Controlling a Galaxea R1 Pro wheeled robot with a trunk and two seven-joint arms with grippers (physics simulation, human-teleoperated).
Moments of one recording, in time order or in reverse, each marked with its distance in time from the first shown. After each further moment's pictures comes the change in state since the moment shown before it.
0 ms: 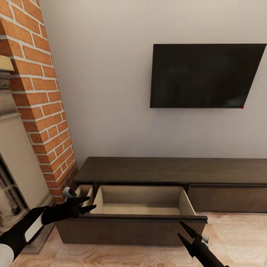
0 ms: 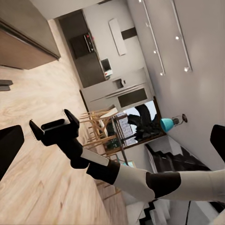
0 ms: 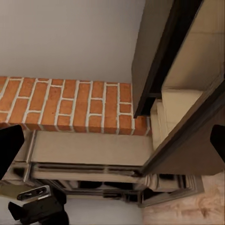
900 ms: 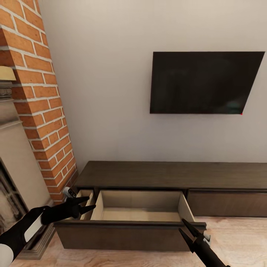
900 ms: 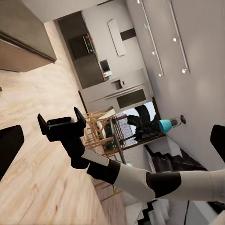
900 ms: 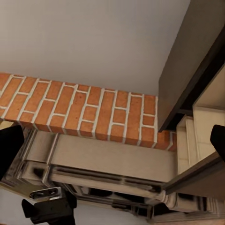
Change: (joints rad) left arm 0.000 0.003 0.000 0.000 -0.001 0.000 -0.001; right arm 0.000 0.003 0.000 0.000 0.000 -0.078 0.103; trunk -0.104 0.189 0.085
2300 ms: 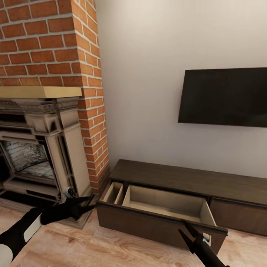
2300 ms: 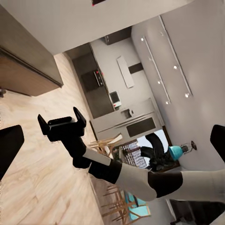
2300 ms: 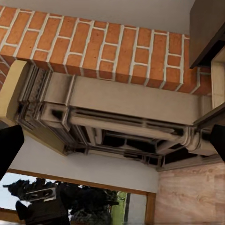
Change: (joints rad) left arm 0.000 0.005 0.000 0.000 -0.003 0.000 0.003; right arm 0.000 0.001 0.001 0.002 0.001 0.001 -0.029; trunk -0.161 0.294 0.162
